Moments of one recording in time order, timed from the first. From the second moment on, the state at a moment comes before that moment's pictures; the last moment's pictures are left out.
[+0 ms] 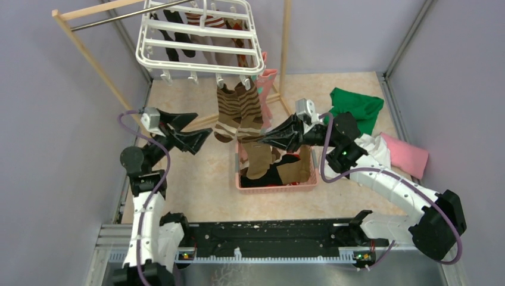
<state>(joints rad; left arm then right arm) 0.08 0.70 0.61 0.46 0.92 -0.53 0.69 1.16 0.87 0.63 -0.87 0.18</state>
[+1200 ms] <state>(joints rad) 0.21 1.35 0.86 1.46 1.04 -1.09 0.69 1.23 0.91 0.67 -0.98 0.16</state>
